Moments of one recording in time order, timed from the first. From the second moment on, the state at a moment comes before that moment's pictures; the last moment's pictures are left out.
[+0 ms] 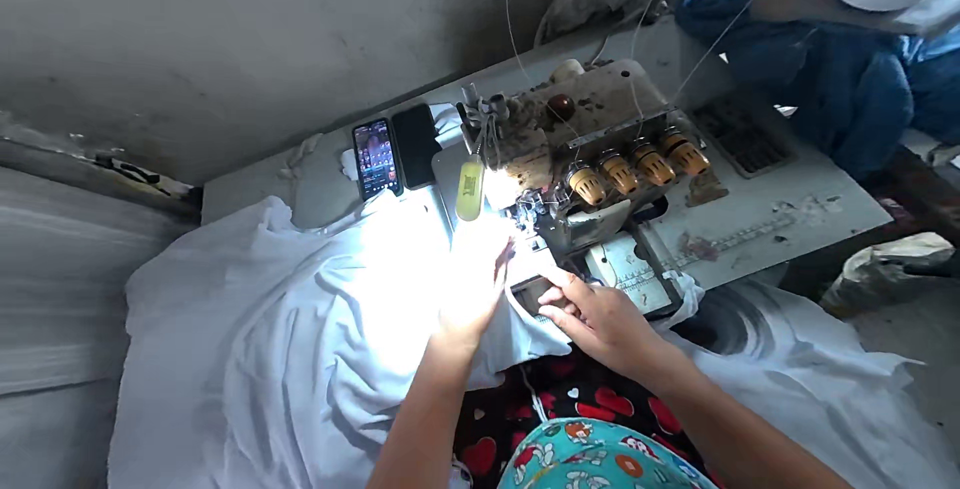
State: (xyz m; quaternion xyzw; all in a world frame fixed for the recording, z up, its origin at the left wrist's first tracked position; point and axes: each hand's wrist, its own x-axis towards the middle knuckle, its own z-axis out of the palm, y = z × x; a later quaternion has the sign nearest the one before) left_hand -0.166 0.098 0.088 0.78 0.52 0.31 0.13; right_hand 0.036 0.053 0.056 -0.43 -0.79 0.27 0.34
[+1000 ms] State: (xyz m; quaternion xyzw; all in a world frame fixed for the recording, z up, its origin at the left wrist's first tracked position) left_hand -0.099 0.064 0.103 0.74 0.46 0.35 0.36; right_hand 0.073 0.088 0.067 -0.42 -0.79 0.26 0.37
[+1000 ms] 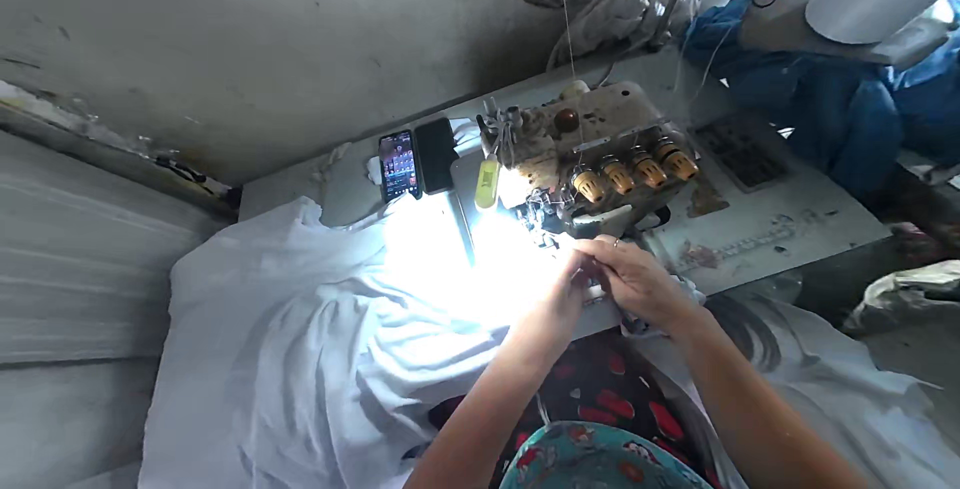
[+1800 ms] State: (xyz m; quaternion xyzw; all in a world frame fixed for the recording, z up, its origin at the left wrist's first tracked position) left_hand -0.145 0.021 0.096 0.72 0.40 0.46 0.34; right_hand 0.036 0.026 0.068 -0.33 -0.59 0.50 0.55
